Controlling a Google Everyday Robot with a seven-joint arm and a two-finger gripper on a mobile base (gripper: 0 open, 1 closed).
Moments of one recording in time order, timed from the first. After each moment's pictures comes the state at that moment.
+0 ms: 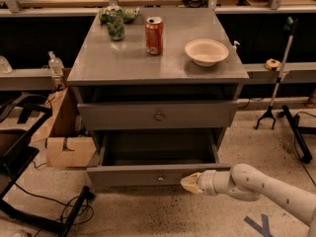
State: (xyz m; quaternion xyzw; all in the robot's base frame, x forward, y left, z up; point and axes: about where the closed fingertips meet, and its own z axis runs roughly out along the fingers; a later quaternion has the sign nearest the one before) arm 0.556 -0.132 0.371 -0.44 0.77 0.28 0.36
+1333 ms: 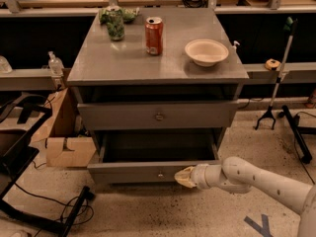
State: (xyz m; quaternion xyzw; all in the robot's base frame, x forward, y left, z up) arm 0.576 -0.108 0.384 -0.47 0.77 0.25 0.36
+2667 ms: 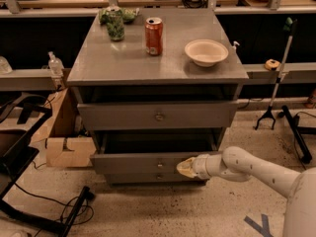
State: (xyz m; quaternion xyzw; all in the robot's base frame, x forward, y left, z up) arm 0.617 -0.117 0.390 -0.47 0.77 0.24 0.36
